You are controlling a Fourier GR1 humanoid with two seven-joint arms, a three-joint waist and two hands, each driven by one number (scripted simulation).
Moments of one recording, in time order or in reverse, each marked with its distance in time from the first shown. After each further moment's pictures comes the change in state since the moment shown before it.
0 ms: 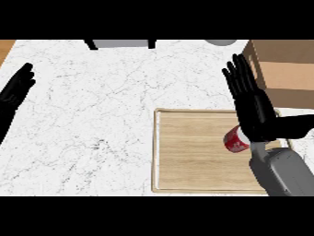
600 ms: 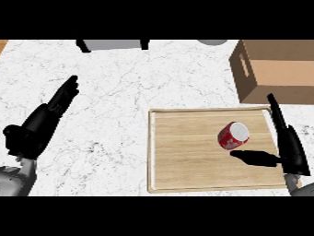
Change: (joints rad) left arm -0.013 -0.158 -0.130 0.027 0.001 -0.022 -0.051; right arm 0.238 -0.274 0.101 0.096 0.445 -0.259 0.074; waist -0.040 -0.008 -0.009
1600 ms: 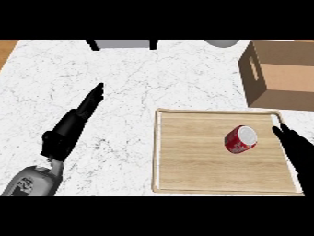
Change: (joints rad) left arm -0.020 -0.111 -0.083 0.075 -0.046 -0.006 -0.059; right arm 0.162 -0.424 0.175 -0.754 0.509 0.286 0.876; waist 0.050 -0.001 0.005
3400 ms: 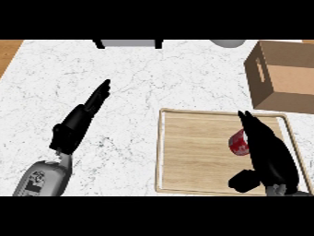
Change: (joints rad) left arm -0.024 -0.149 0.119 0.037 -0.137 -0.128 0.012; right arm -0.155 0.556 -0.113 0.331 0.219 0.381 0.052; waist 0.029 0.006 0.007
